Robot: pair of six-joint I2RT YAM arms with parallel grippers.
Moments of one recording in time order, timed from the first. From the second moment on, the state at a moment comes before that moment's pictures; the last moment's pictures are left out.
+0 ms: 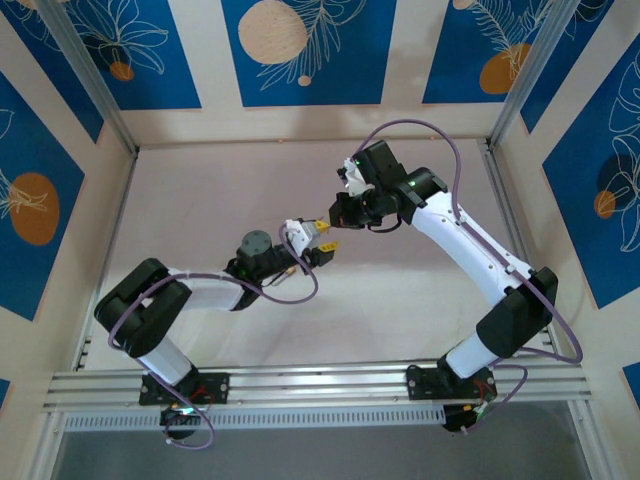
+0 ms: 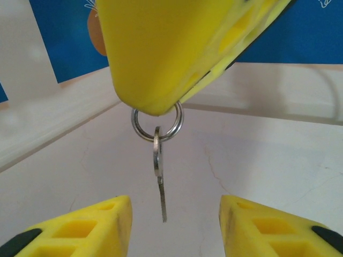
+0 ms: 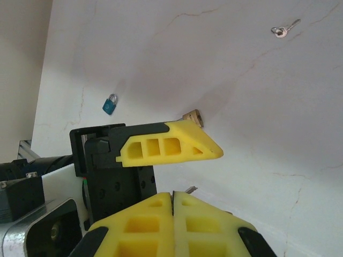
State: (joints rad) left arm -0.72 1.61 0.60 1.01 0.38 0.09; right arm 0.59 1.54 1.57 -0.99 -0.34 0.48
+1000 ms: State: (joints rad) left arm -0.72 1.59 0.60 1.01 0.40 0.08; right arm 0.58 1.54 1.52 -0.99 -0.34 0.48
